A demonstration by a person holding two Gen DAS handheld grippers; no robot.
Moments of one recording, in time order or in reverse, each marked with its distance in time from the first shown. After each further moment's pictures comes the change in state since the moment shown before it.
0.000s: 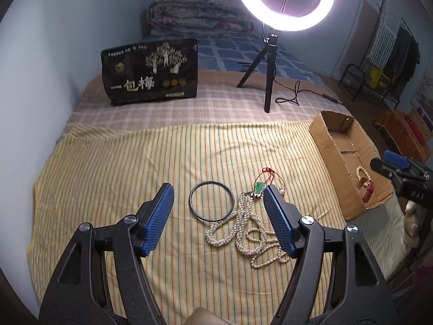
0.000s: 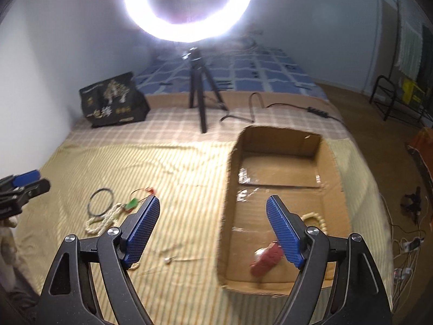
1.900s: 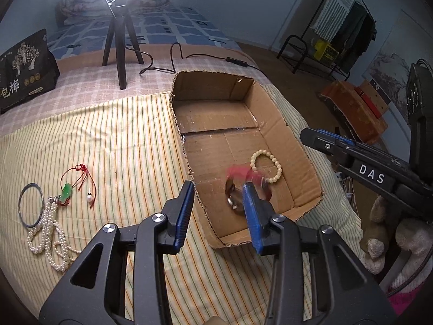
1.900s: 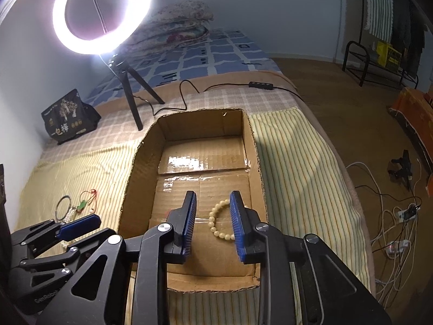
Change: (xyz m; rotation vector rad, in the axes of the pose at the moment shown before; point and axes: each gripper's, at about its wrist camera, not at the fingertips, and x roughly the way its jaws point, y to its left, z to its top) left arm 0.072 -0.234 -0.009 0.112 0.110 -0.286; right arm -0.008 -0.130 -0.012 0.177 0.051 -0.076
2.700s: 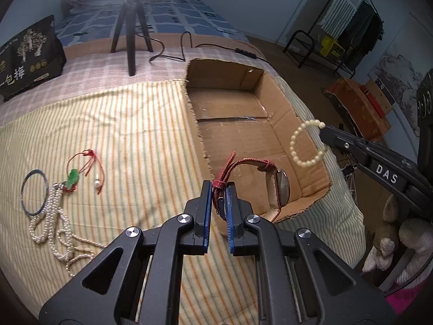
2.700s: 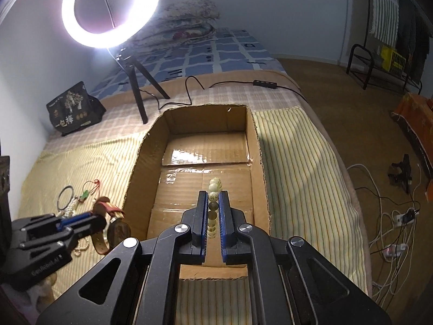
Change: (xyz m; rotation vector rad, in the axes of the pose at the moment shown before) left arm 0.004 0.012 -0.005 -0.032 0.047 0.007; right arm -0.006 0.002 -0.006 -0.039 0.011 0.011
